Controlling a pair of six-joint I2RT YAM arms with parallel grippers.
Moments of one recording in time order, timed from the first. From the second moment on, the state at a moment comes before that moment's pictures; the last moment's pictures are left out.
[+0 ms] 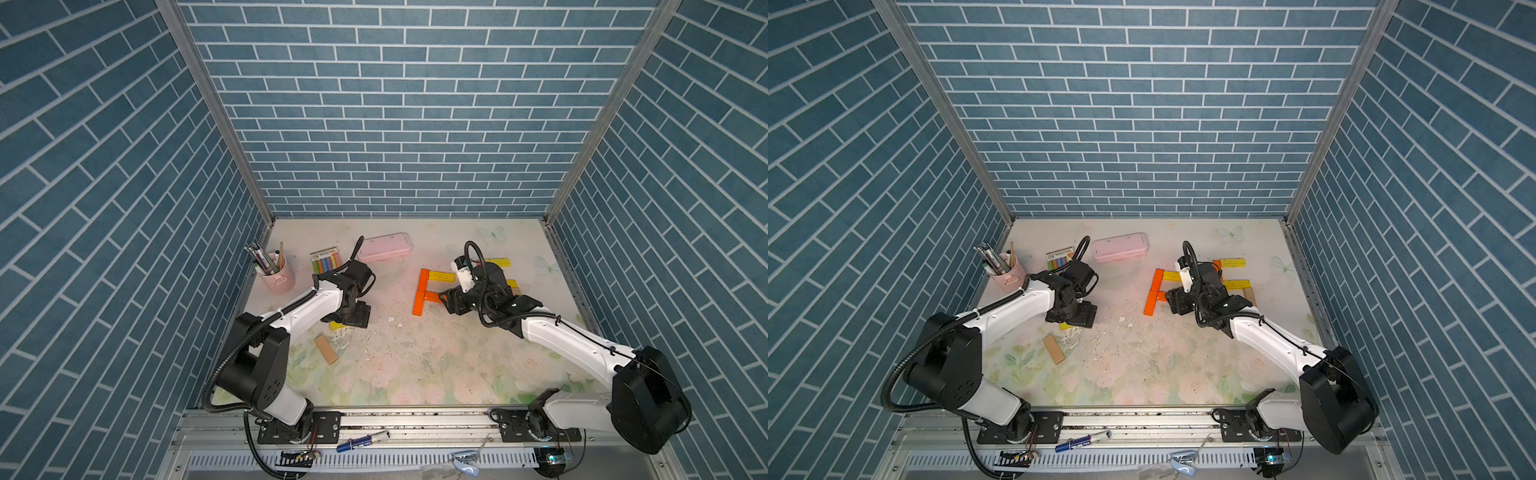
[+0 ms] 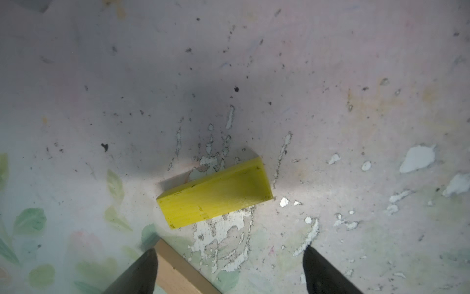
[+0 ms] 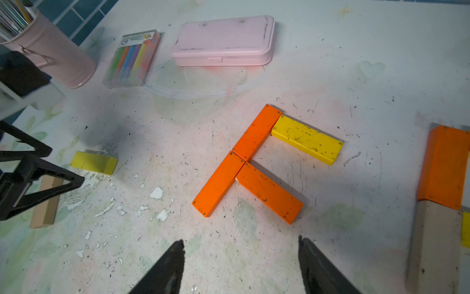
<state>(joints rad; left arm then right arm) -0.45 1.57 1.04 -0.90 -0.13 -0.28 0.62 1.29 0.79 -0.18 -0.11 0.19</state>
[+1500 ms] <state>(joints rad) -0.39 1.71 1.00 -0.75 -0.14 0.30 0.62 1.16 0.72 -0.12 -0.11 0.18</state>
